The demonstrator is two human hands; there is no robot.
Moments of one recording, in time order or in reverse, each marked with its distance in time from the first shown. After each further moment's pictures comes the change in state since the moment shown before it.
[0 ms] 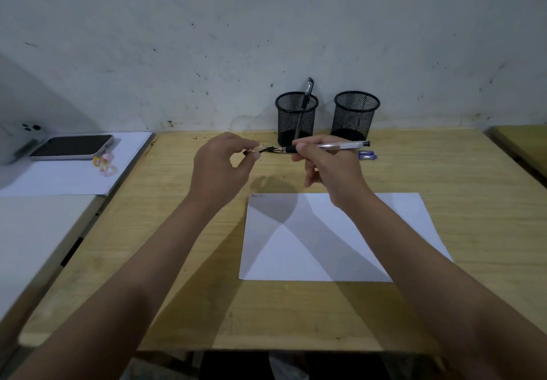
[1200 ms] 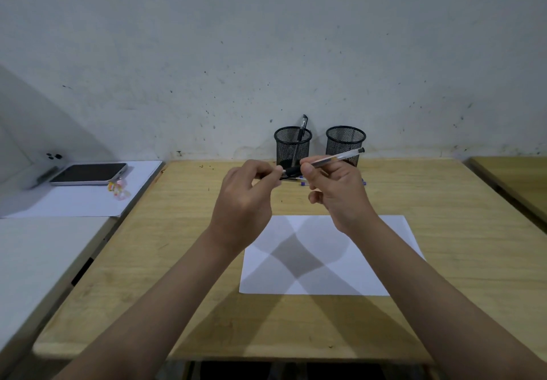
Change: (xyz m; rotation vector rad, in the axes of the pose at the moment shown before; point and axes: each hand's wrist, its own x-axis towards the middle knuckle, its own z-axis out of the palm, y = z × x) left_hand -0.023 0.056 -0.001 0.306 0.209 0.559; right_hand -0.029 -0.025 -0.008 0.092 -0.069 -0.161
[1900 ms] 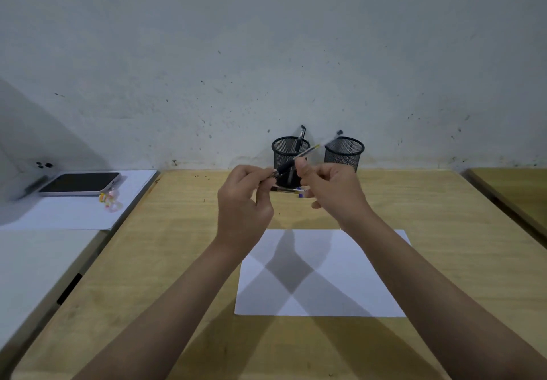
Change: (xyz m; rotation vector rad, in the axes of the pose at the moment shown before) left_hand 0.011 -0.008 0.026 -0.265 0.135 -0.371; right_hand 0.024 -0.009 0.001 -0.438 0.111 0.037
